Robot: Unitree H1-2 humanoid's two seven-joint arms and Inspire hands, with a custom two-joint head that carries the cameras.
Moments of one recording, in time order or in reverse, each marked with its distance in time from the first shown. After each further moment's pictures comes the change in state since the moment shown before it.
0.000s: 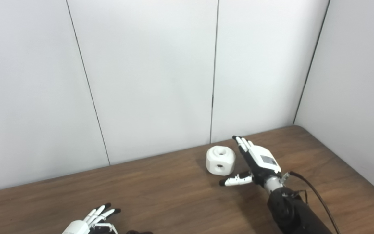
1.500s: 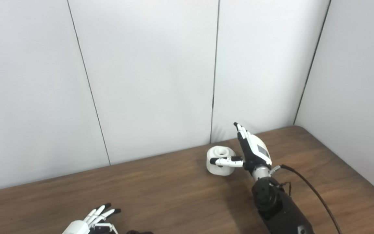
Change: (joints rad) left arm 0.000 -0.001 -0.001 0.000 0.000 -0.001 0.005; right arm -0.089 0.105 -0.055 0.101 0.113 0.019 -0.198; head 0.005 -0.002
